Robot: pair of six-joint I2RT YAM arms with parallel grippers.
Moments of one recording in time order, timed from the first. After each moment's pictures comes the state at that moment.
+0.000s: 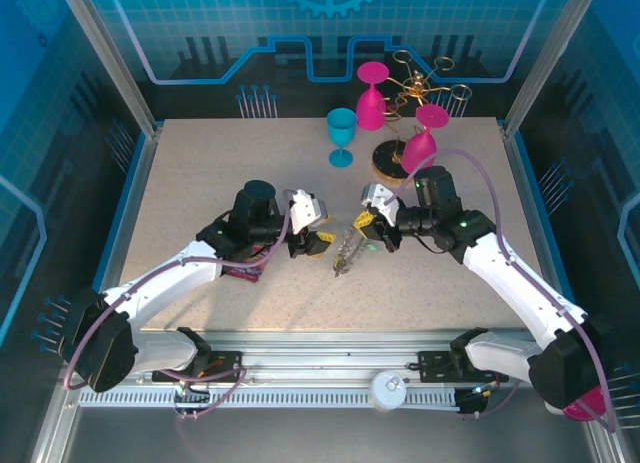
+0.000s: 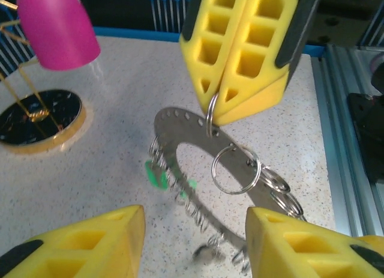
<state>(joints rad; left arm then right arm) -0.57 1.25 0.85 -0.03 0.63 0.34 0.44 1.16 0.97 -0.47 -0.69 -0.52</state>
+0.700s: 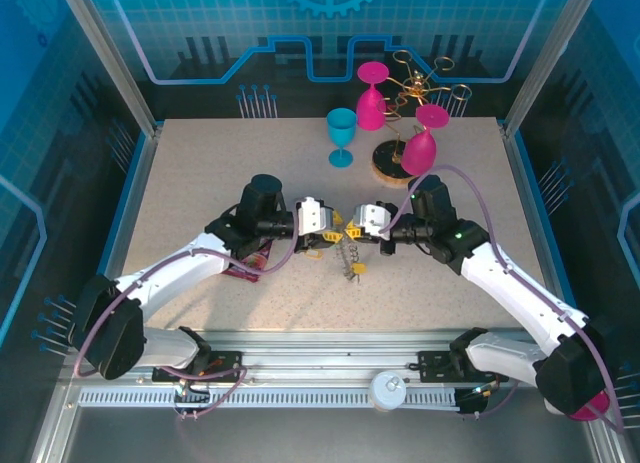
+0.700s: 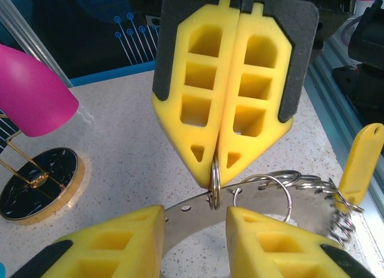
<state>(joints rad) -0.57 1.34 0.90 0.01 0.74 0.58 0.51 1.12 0.90 -0.34 -0.66 -0.78</state>
